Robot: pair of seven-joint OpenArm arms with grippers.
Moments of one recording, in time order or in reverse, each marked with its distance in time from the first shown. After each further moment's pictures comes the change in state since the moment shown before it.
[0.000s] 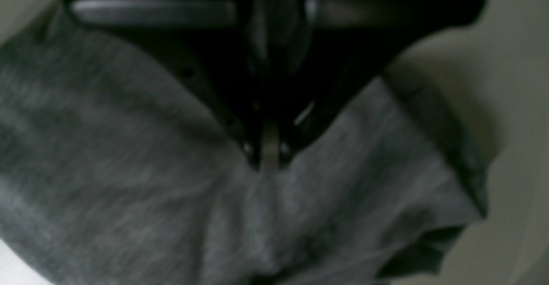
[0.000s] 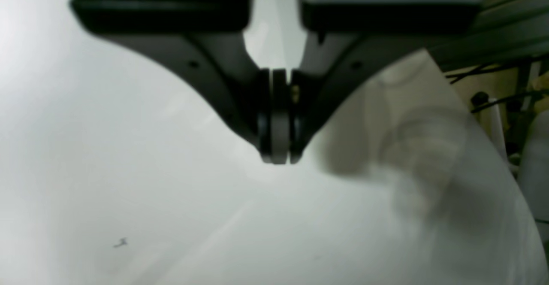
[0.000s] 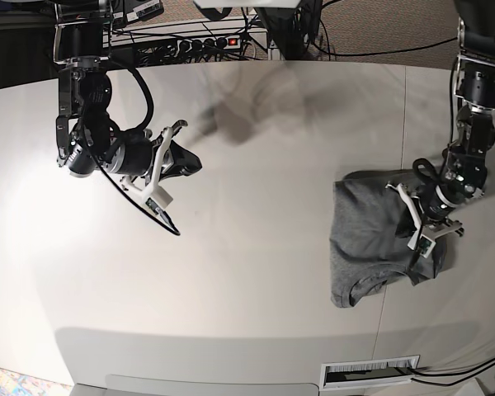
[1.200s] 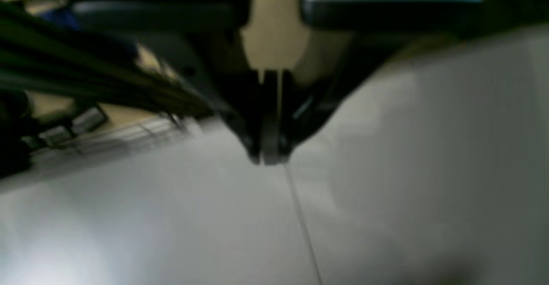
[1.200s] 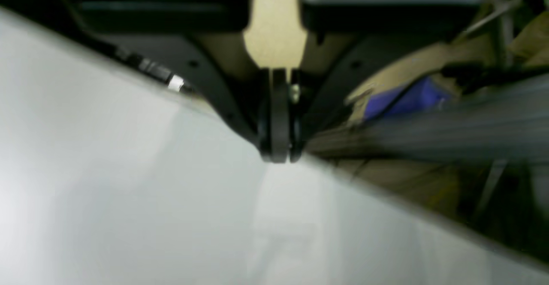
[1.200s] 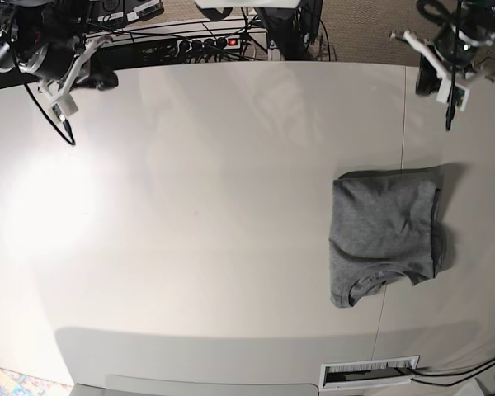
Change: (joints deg) left arm 69.4 6.5 -32.5 62.8 -11.0 14.7 20.0; right arm -39.8 3.9 35.1 19.5 13.6 0.2 -5.5
